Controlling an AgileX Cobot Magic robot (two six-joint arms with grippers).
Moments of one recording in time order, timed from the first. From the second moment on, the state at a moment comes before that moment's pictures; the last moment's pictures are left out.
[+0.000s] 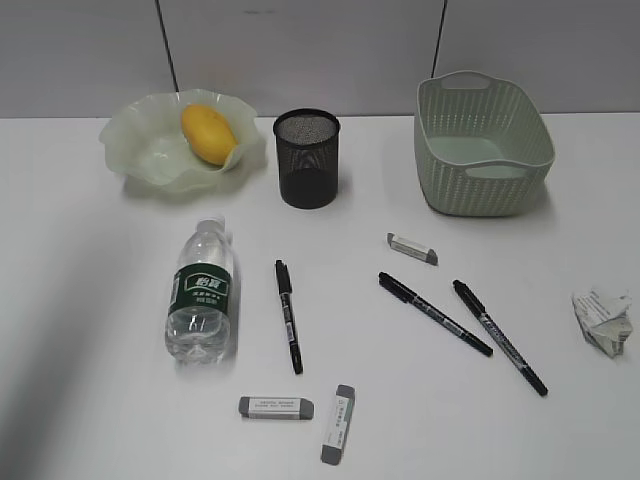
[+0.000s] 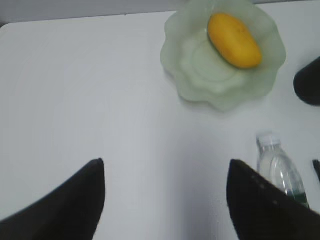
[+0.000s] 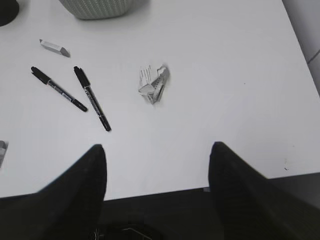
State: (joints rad) left arm -0.04 1.47 -1.66 0.00 1.22 0.03; right arm -0.02 0.40 -0.81 0.02 1.20 0.08
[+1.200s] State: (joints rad) left arm -0.04 0.08 -0.62 -0.11 1.23 0.04; right arm -0.02 1.58 -0.97 0.10 0.91 0.04
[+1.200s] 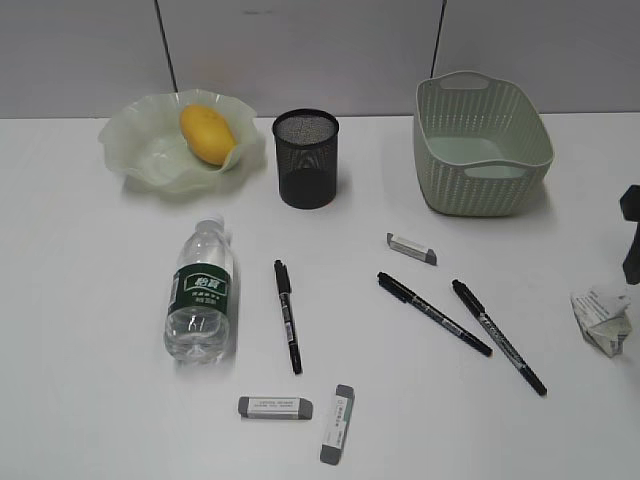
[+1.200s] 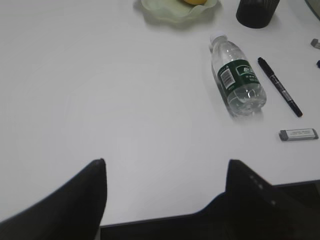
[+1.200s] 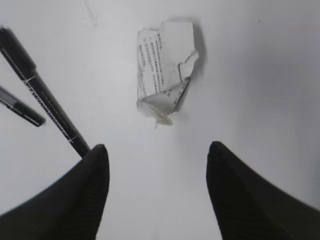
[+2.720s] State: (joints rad) left arm -0.04 -0.01 -0.53 -0.11 1.07 0.04; right arm -0.02 1.89 -0.97 0.11 0.69 0.12
